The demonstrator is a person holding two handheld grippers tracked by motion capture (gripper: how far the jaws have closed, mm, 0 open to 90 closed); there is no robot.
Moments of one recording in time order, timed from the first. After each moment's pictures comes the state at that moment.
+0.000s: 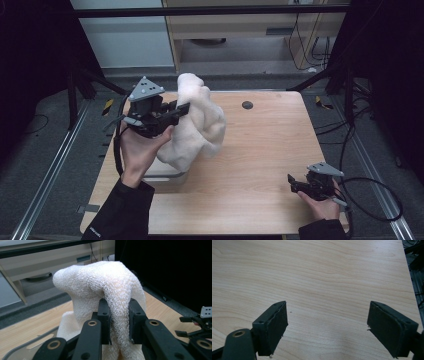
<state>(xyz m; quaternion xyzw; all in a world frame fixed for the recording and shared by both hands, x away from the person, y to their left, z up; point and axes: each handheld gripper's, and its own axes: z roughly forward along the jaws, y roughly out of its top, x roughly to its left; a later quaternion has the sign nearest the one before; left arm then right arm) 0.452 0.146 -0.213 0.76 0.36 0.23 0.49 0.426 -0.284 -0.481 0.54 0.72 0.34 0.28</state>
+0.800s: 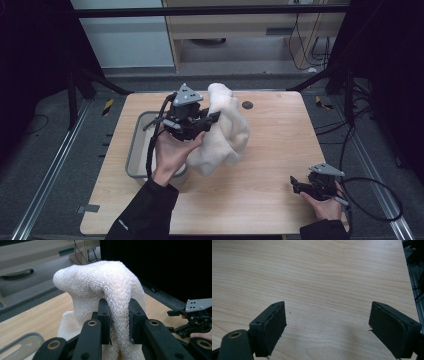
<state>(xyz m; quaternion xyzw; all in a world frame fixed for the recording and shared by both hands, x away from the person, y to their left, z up) 0.467 0.087 -0.243 0.79 0.34 0.19 0.48 0.429 -0.294 -0.493 0.55 0.72 0.32 0.27</state>
